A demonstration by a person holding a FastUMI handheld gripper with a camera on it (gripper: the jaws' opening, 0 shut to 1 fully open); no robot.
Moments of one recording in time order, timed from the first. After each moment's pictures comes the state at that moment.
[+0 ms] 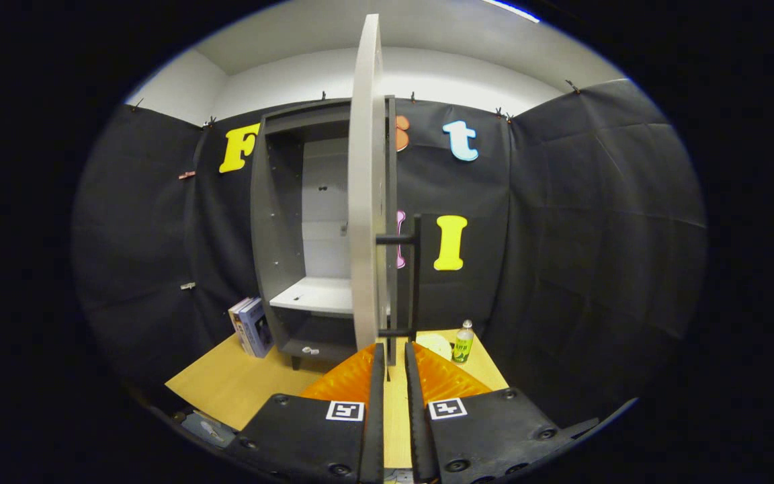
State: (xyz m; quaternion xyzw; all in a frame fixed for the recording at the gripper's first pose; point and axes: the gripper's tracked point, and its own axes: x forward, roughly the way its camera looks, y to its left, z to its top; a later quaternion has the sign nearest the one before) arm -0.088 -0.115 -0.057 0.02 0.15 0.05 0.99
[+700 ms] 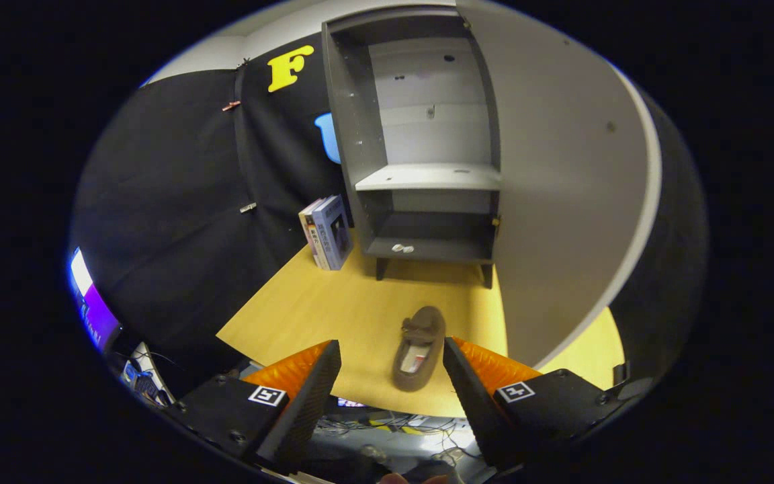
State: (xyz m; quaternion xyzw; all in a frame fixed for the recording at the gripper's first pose) arm -0.129 0.069 -0.227 0.07 0.36 0.18 0.91
